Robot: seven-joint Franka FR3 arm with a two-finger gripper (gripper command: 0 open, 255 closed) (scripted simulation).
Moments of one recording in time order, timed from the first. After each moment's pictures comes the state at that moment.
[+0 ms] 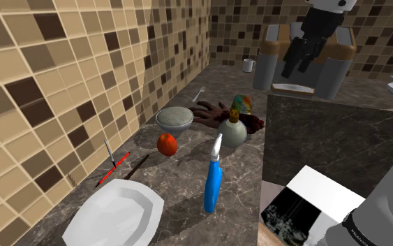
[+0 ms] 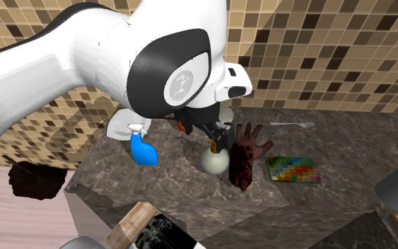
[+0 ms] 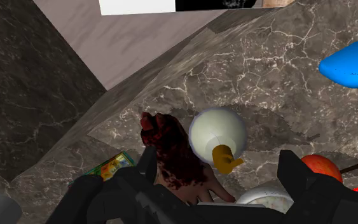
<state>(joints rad) -0.02 -0.79 -0.04 -2.30 0.01 1.69 -0.01</state>
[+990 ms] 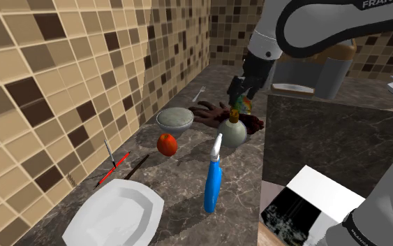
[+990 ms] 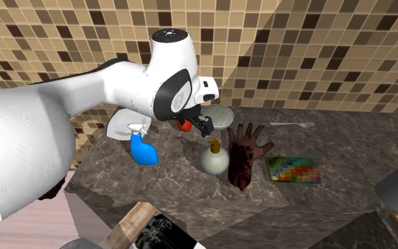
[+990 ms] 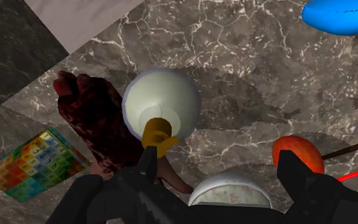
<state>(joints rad) 0.05 -0.55 0.13 -2.41 0.08 2.13 0.14</state>
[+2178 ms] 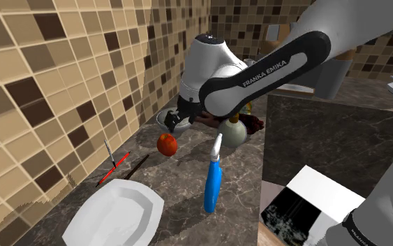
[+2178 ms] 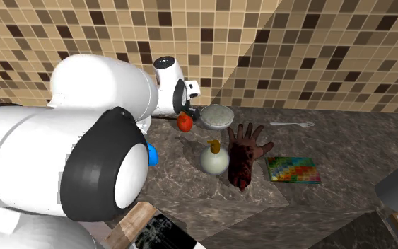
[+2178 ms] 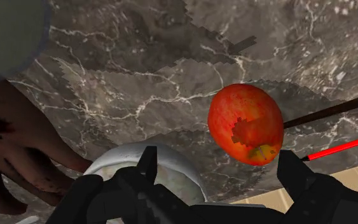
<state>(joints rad) 0.06 0.06 0.34 -2.15 -0.18 2.57 0.49</state>
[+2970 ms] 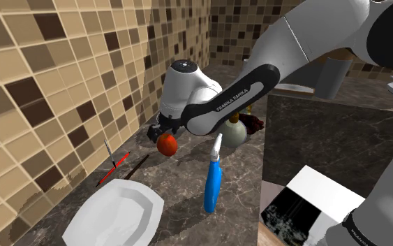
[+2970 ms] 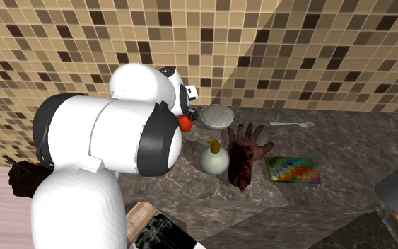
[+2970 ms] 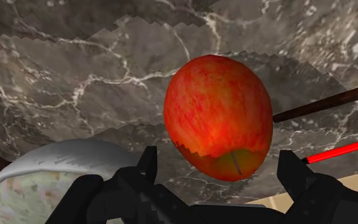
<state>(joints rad) 0.15 0.34 0.29 -1.96 -0.40 2.66 0.67</state>
